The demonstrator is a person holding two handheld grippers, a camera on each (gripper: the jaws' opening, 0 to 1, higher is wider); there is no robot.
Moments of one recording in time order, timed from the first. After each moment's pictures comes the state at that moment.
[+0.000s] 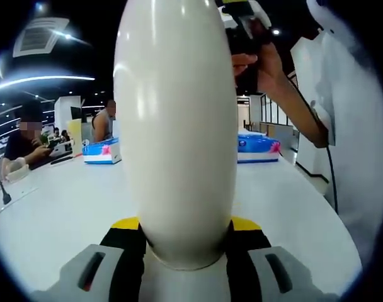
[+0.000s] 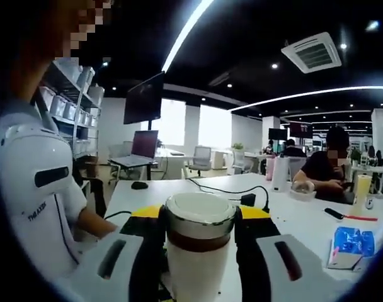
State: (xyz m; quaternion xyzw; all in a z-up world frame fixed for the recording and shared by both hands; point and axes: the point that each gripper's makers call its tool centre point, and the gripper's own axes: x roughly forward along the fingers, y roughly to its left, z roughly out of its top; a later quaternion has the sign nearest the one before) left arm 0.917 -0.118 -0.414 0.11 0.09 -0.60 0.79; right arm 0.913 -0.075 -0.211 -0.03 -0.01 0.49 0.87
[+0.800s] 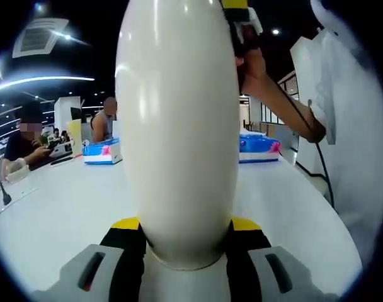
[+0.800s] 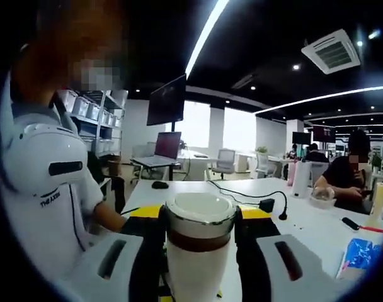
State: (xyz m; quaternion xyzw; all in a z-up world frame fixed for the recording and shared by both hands) left arm 0.916 -0.118 -0.412 0.11 0.08 -0.60 0.79; right arm 0.906 -0.073 -0.210 -0.04 -0.02 0.58 0.82
